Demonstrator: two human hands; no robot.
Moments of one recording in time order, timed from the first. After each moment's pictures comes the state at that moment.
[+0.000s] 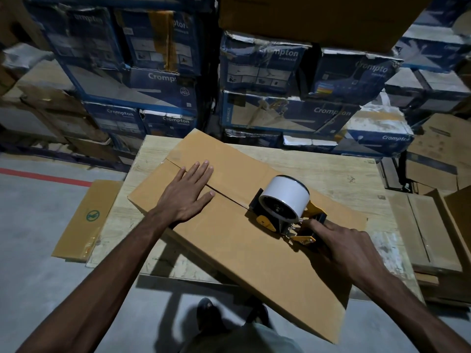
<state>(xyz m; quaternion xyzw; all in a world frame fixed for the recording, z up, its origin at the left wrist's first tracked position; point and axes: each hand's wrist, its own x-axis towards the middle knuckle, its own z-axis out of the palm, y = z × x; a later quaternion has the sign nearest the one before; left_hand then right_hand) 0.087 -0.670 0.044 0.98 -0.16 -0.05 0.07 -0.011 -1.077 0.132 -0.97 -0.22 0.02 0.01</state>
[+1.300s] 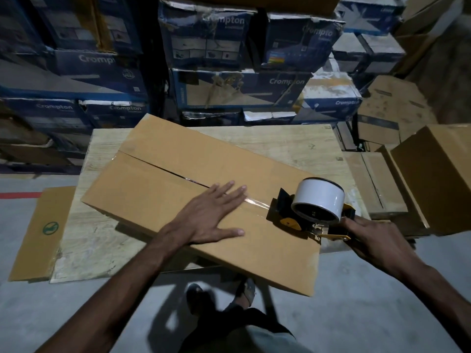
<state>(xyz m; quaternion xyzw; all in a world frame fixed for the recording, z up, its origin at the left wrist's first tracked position) 0.033 -0.789 0.052 0.90 -0.41 -0.12 0.08 -0.078 -1.189 0.133 -0.98 -0.18 0.03 0.01</state>
